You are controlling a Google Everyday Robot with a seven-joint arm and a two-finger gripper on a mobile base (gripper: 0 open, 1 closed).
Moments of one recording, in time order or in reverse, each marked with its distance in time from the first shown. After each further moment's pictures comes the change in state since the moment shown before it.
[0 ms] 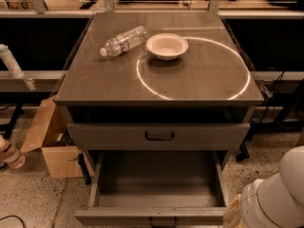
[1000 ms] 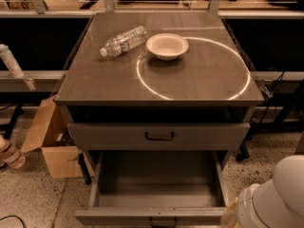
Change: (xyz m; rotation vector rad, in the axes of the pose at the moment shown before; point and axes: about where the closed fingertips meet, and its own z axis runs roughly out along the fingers) arm 0.004 -0.001 0.019 0.006 0.002 0.031
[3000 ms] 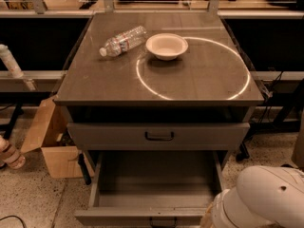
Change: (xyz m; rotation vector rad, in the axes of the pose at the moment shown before) arm -0.021 -0.001 0.079 -0.059 -0.020 0.006
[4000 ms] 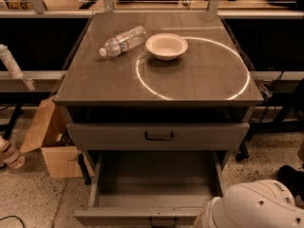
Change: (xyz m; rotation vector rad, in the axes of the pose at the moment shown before) arm 0.001 -0.005 0.047 0.054 -0.001 -0.003
